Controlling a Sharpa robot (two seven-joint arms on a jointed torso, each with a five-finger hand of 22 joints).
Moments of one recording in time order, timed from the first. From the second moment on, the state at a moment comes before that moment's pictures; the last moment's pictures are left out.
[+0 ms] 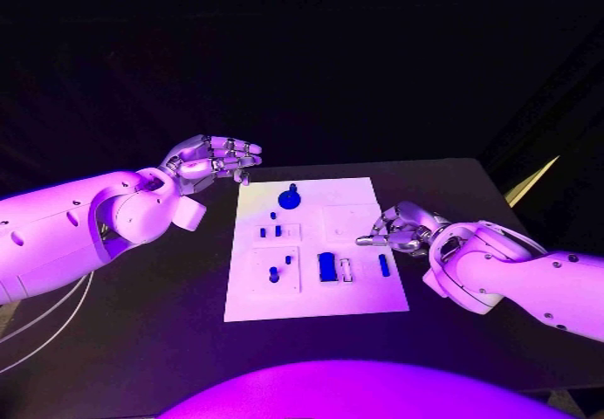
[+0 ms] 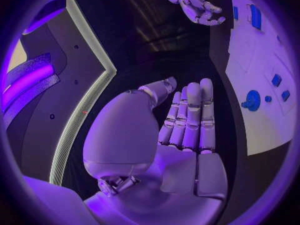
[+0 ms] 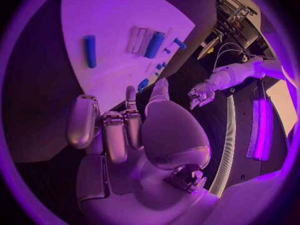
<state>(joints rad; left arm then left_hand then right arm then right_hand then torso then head) 1.15 -0.92 0.01 1.45 -0.17 0.00 0.30 1.40 -0.17 0.58 -0.02 0.09 0.83 0.21 0.23 0.30 0.92 0.15 0.38 0.14 0.97 0.08 1.16 0.45 0.19 0.85 0.16 0.87 0.72 1.10 -0.98 -0.16 1.77 -1.19 -0.49 -0.43 1.29 0.06 -0.38 0.22 0.07 0.92 0.09 0.47 0.56 1.45 0.02 1.44 1.39 1.47 -0.05 1.54 1.30 0.10 1.44 0.04 1.17 1.30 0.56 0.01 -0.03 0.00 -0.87</state>
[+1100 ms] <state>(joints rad) 1.15 -0.92 0.01 1.44 -0.17 0.00 0.30 1.40 -0.17 0.58 -0.02 0.09 0.83 0.21 0.23 0.30 0.92 0.15 0.38 0.14 0.97 0.08 1.16 0.45 0.19 0.85 0.16 0.87 0.72 1.02 -0.98 -0.16 1.68 -1.30 -0.42 -0.50 1.31 0.05 -0.37 0.22 0.07 0.95 0.08 0.45 0.56 1.45 0.02 1.44 1.39 1.47 -0.05 1.54 1.30 0.10 1.45 0.05 1.17 1.30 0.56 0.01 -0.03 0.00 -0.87</state>
